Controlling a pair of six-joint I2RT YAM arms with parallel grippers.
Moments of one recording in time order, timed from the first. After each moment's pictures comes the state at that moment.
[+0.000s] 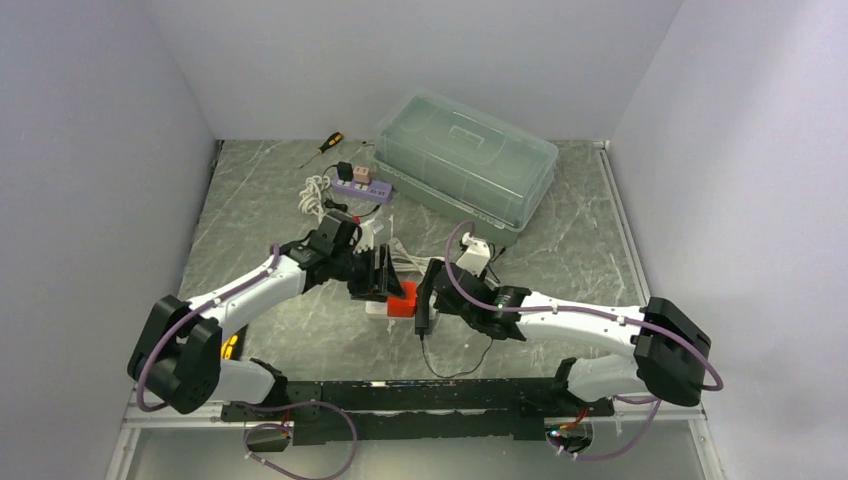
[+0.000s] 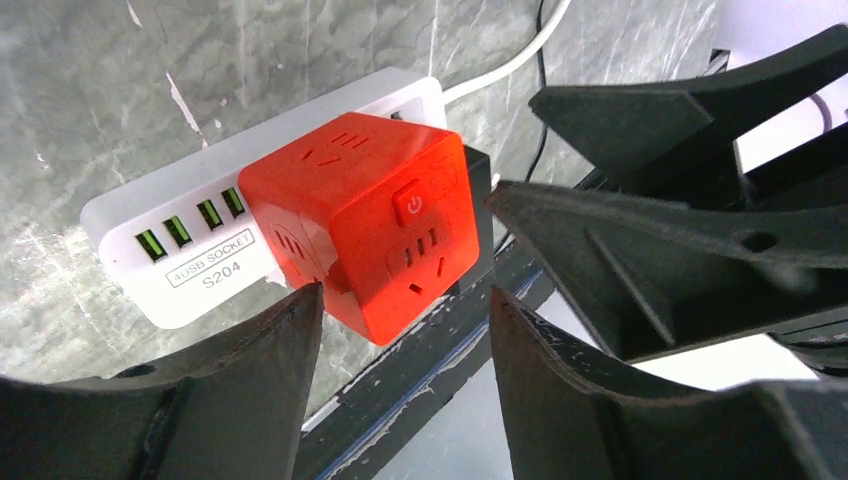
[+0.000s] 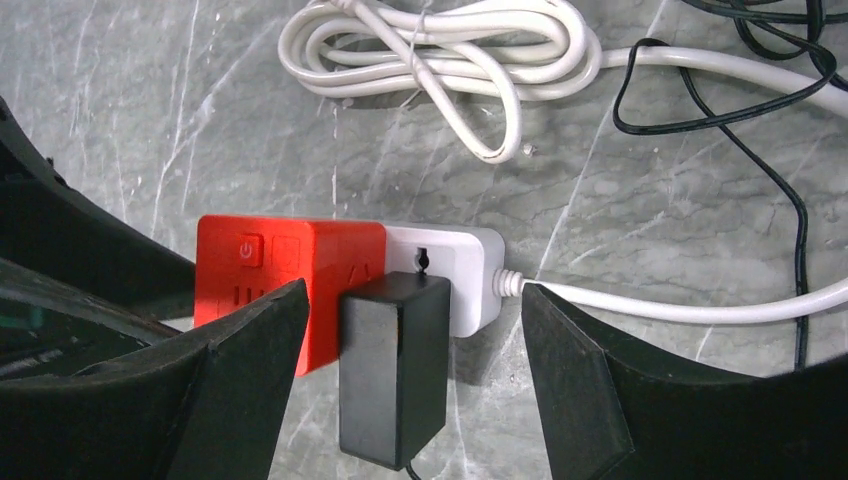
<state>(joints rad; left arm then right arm) -0.53 1.35 0.81 -0.38 0.55 -0.61 1.06 1.29 0.70 -0.18 0.49 1.04</state>
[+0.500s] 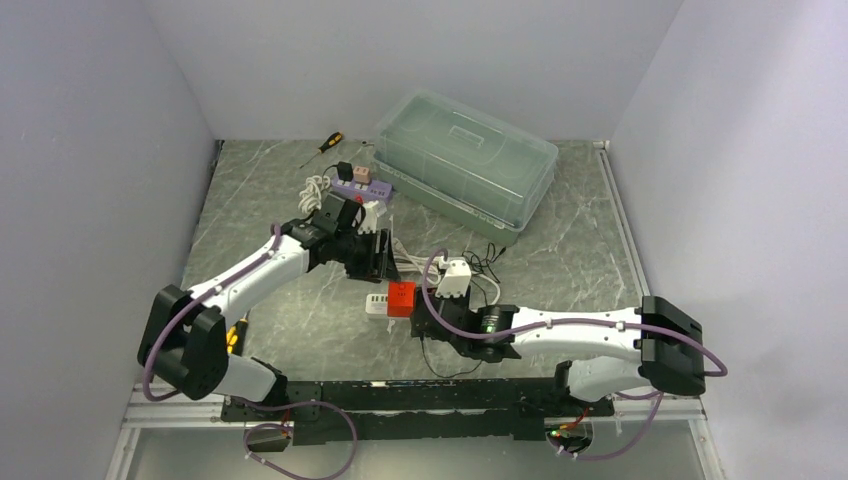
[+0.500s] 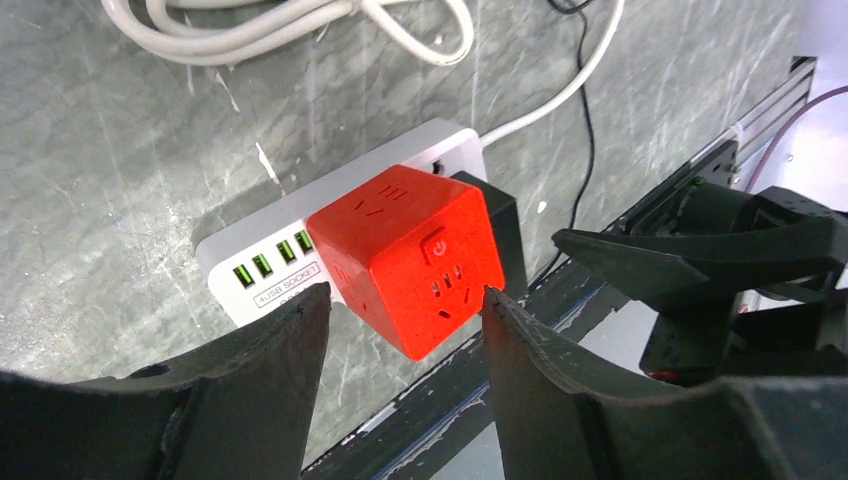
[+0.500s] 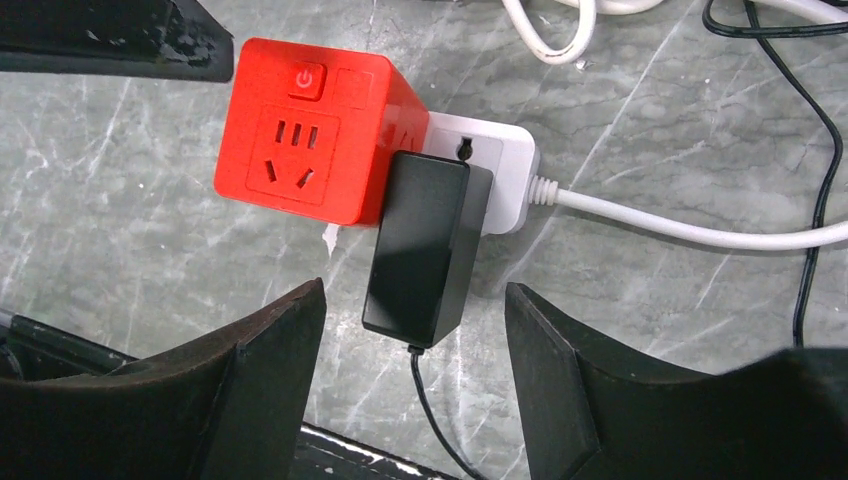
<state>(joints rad) -0.52 1.39 1.00 -0.54 0.44 -0.46 1.29 1.30 0.76 -0.32 0.61 1.01</state>
